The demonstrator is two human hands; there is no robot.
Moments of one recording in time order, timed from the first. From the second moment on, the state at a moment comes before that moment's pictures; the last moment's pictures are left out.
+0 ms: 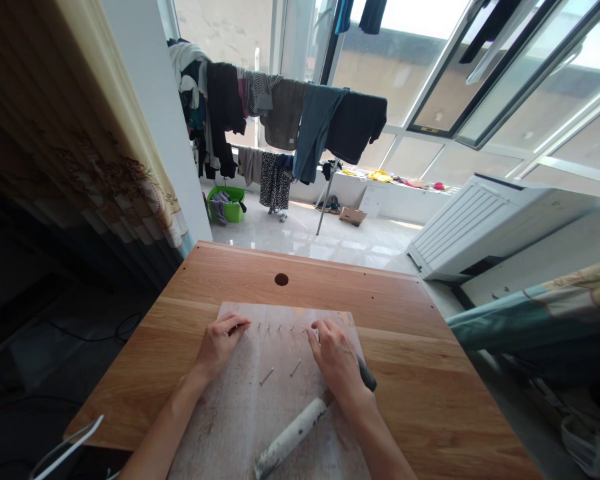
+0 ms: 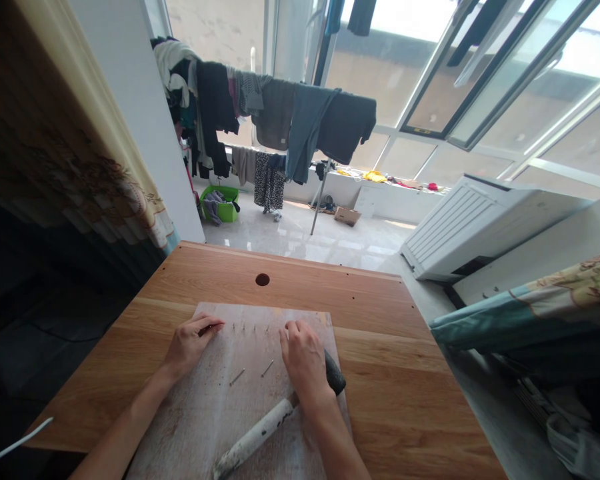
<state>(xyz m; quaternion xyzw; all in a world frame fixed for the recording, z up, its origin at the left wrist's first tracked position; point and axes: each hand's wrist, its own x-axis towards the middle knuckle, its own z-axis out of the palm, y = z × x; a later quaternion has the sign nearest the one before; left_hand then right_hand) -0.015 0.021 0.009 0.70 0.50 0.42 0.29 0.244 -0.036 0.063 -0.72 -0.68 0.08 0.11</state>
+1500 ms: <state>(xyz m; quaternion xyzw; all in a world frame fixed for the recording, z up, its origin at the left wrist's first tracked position) -0.034 -0.069 -0.006 0.74 0.51 0.41 0.17 0.252 -0.016 0.037 -0.68 -0.70 0.14 0.19</state>
